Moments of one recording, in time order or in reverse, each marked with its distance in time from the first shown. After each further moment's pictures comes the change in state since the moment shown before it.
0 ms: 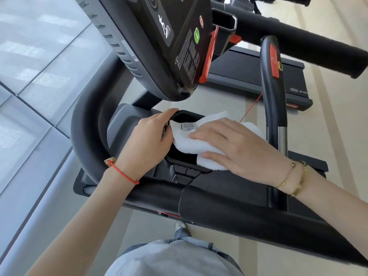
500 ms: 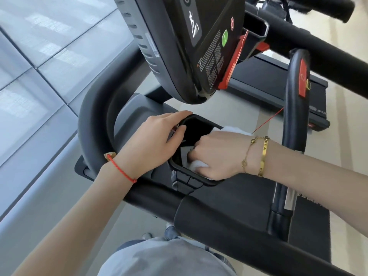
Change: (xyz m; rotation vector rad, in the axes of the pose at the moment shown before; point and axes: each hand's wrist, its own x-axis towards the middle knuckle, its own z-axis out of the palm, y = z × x) left_hand 0.001 0.001 -0.007 0.016 -0.006 0.003; right_hand 0.076 -0.004 0.001 -0.256 -0.676 -0.138
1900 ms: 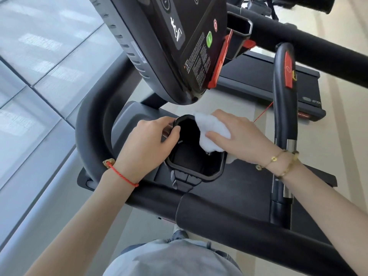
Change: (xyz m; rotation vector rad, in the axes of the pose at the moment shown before) left_hand -0.002 -0.003 0.006 0.063 0.119 -0.084; right_hand -0.017 0.034 0.056 0.628 0.662 0.405
